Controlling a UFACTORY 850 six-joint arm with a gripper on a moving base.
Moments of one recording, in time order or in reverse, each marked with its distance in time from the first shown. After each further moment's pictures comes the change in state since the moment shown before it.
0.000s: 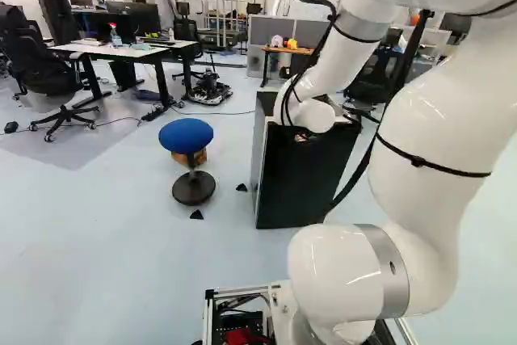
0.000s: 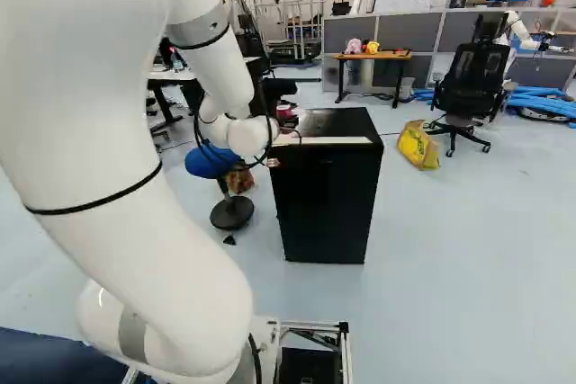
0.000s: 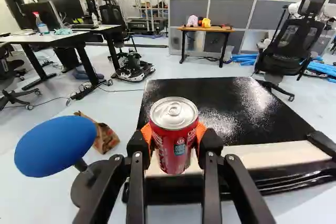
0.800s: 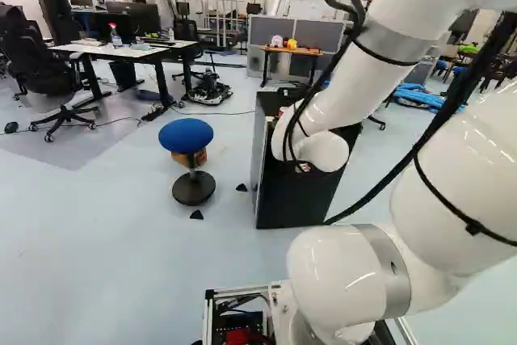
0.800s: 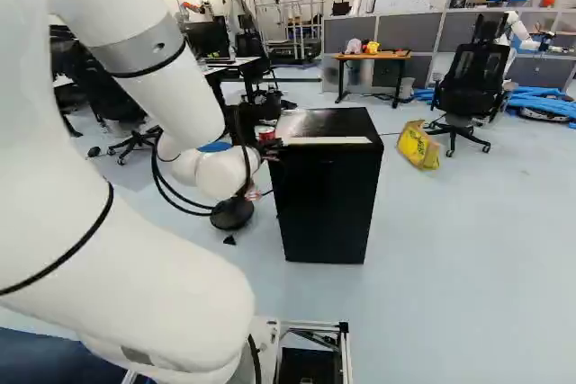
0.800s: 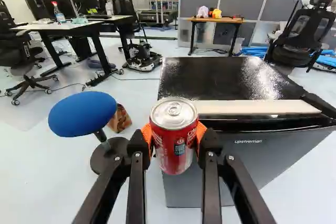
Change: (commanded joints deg) arm 3.6 13.9 17.5 0.5 1.5 0.0
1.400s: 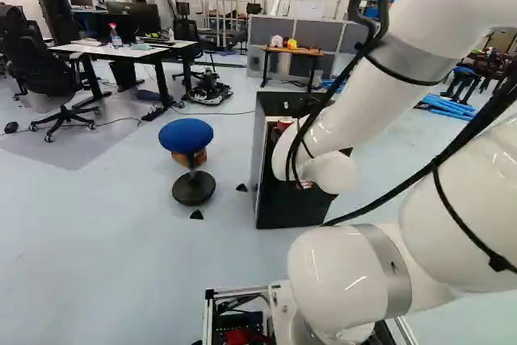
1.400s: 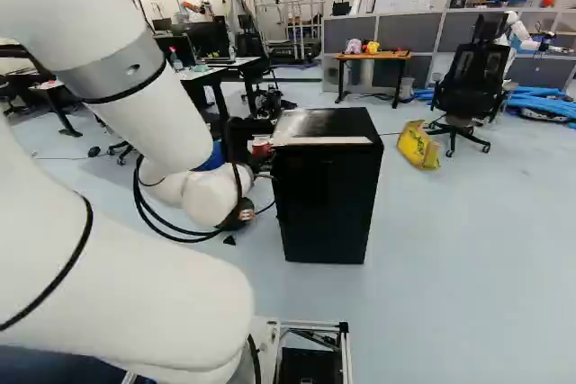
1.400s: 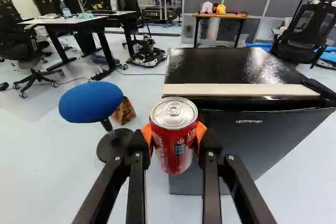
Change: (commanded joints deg) arm 1.3 5.0 6.3 0.2 0.5 0.0
